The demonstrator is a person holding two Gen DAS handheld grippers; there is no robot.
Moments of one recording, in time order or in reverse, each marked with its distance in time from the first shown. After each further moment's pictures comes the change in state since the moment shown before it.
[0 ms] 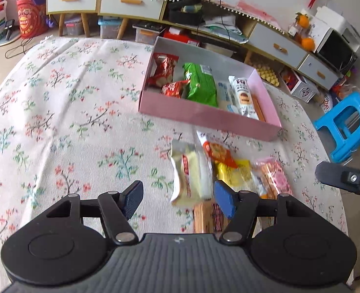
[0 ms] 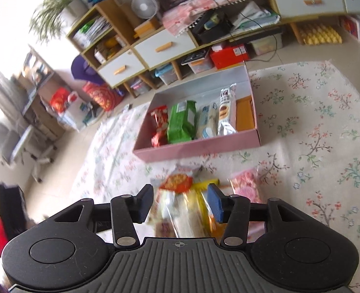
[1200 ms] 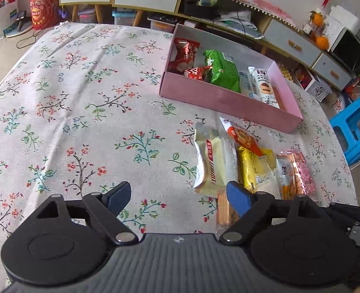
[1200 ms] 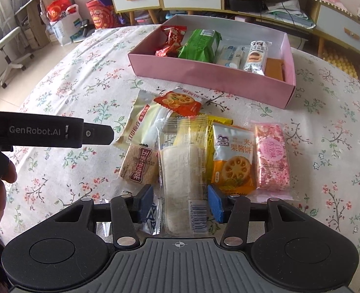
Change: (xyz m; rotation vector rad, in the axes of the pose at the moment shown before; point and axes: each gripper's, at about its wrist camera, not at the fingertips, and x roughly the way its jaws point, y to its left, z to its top) left arm 0.009 0.011 -0.013 -0.033 0.015 0.045; right arm 0.078 0.040 -0.070 -0.367 0.195 -0.204
